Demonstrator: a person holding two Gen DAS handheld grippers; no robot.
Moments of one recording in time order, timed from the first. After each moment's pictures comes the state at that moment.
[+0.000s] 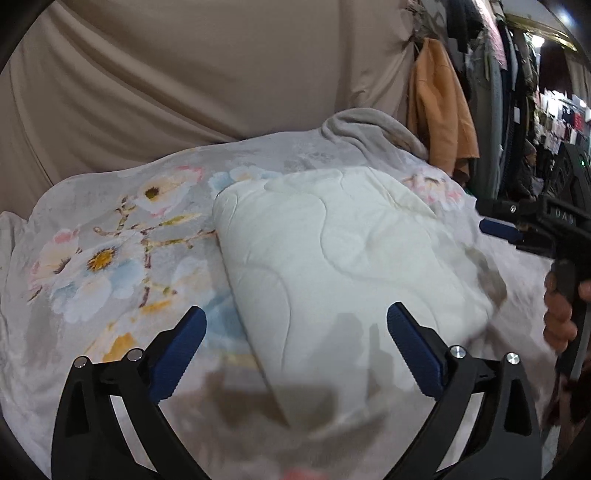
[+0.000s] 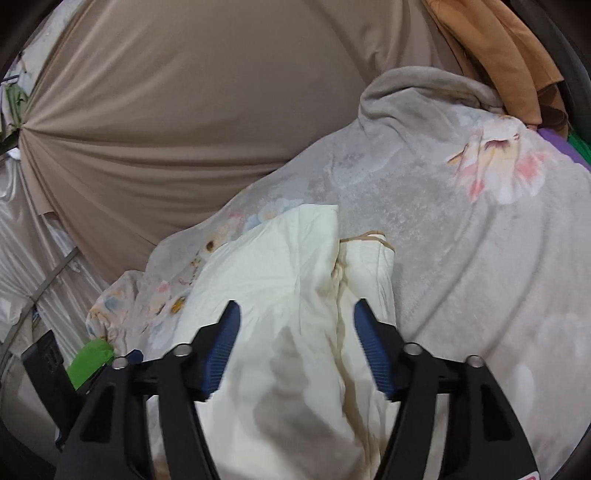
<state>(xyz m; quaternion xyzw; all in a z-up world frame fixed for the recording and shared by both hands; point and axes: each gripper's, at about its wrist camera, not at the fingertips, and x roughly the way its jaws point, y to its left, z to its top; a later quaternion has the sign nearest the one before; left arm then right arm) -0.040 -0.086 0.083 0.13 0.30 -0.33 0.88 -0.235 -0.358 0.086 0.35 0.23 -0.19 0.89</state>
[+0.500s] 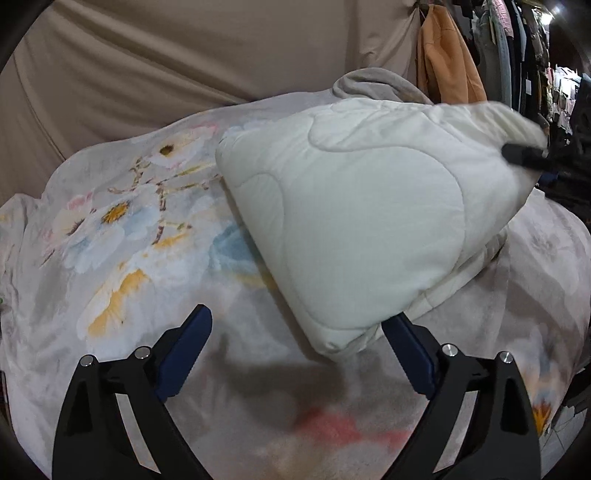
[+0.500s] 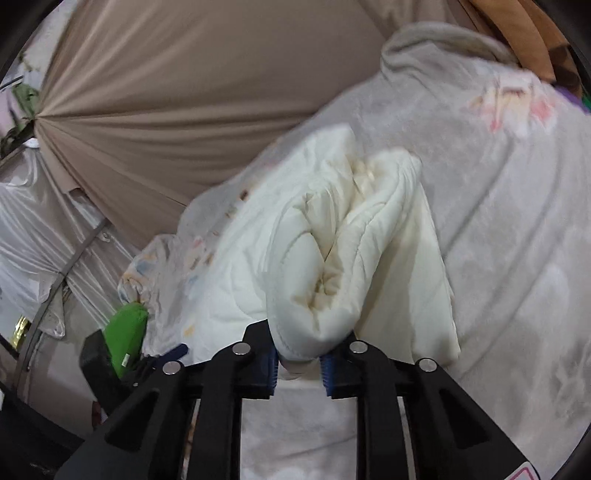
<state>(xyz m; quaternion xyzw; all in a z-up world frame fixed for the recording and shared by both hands) -0.052 -0.076 0.040 0.16 0.33 -0.29 0.88 -0.242 -0.313 0.084 0.37 0.25 -0.11 0.88</state>
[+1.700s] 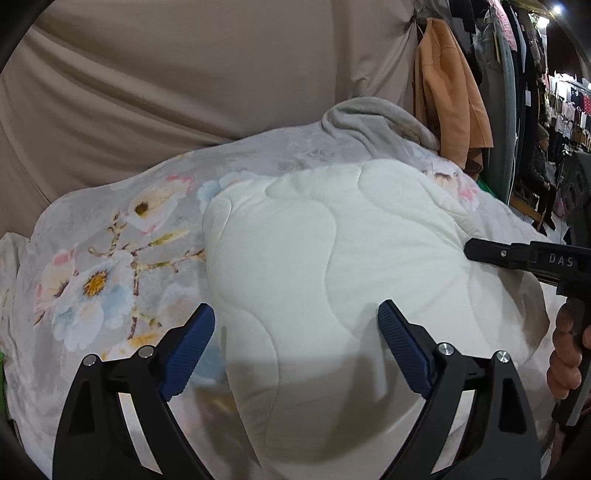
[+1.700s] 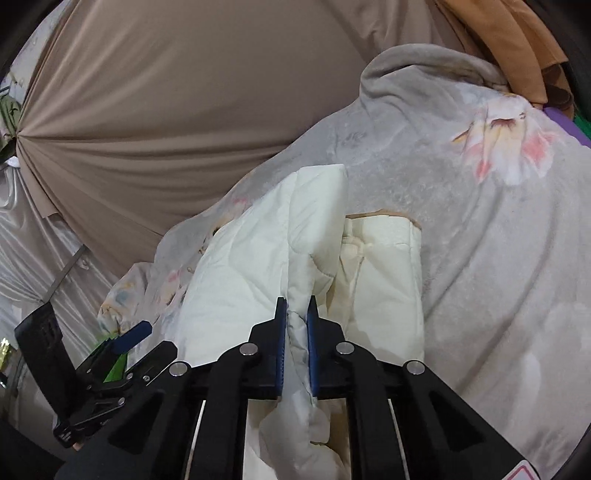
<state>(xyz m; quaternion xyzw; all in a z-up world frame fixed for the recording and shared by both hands) -0.007 -0.169 0.086 0.16 0.32 -0.30 0.89 -0.228 -0.379 0.071 0.38 0.26 -0.18 0.87</state>
